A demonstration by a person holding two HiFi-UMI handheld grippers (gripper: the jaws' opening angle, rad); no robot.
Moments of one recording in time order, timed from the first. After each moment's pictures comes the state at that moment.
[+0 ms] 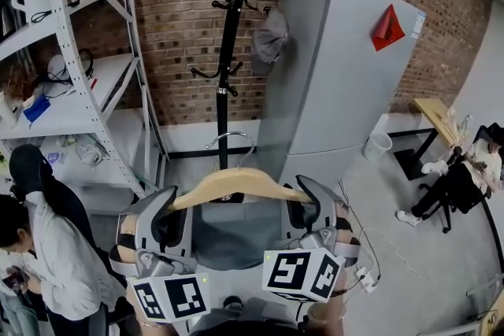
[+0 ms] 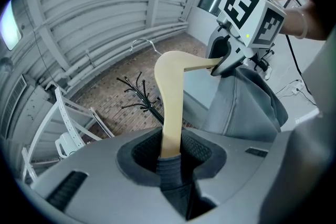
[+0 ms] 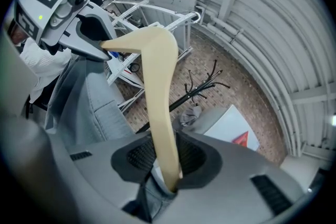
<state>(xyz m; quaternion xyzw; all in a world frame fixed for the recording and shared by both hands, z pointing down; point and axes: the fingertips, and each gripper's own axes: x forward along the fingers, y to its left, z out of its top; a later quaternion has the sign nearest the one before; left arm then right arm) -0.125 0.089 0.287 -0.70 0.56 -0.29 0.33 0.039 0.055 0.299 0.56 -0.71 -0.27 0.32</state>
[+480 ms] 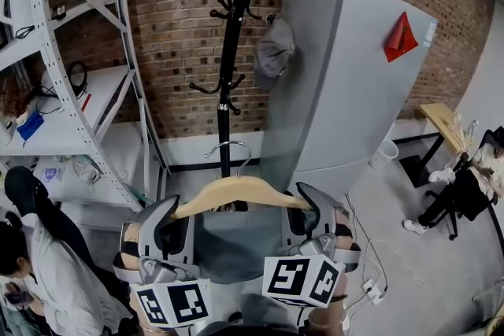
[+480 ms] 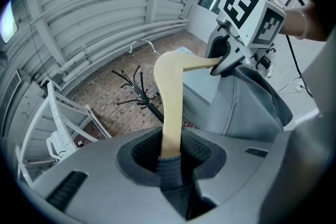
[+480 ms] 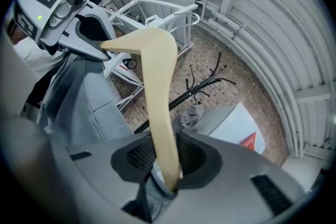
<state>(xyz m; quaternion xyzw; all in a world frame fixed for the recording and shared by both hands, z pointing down) -0.134 0.011 0.299 -0.70 0.56 -0.30 0.33 0.031 -0.023 0.309 0.56 -0.71 -0.27 0.33</state>
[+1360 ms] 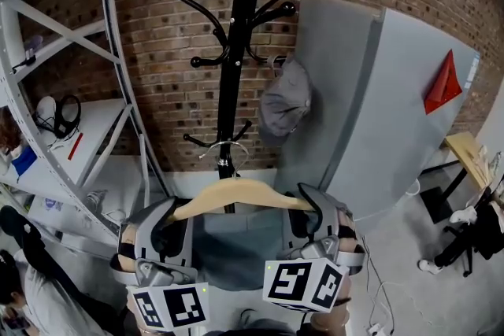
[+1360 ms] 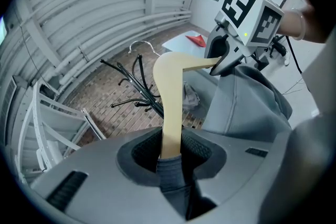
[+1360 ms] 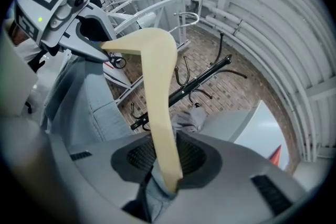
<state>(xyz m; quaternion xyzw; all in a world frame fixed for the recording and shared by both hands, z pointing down) -0.114 -0.191 0.263 -0.67 0.59 -0.30 0.35 0.047 -0.238 0.274 0.54 -0.73 -0.30 0.29</state>
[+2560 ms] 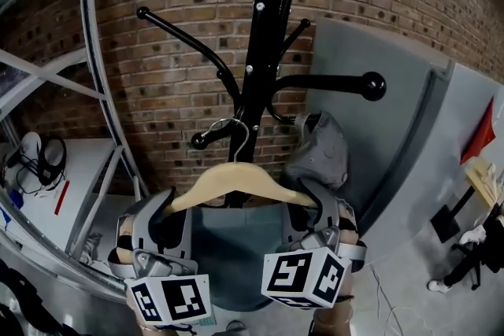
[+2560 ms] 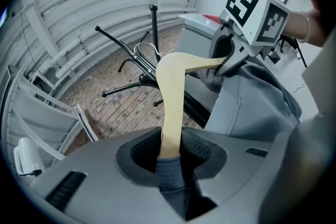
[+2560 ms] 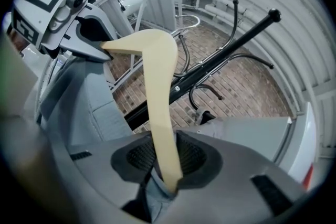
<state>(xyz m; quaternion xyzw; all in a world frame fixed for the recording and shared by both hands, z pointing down) -0.170 -0.384 0.225 -0.66 0.60 -0.27 0.37 -0.008 -0.426 0.242 0.56 -0.72 -0.30 0.28</state>
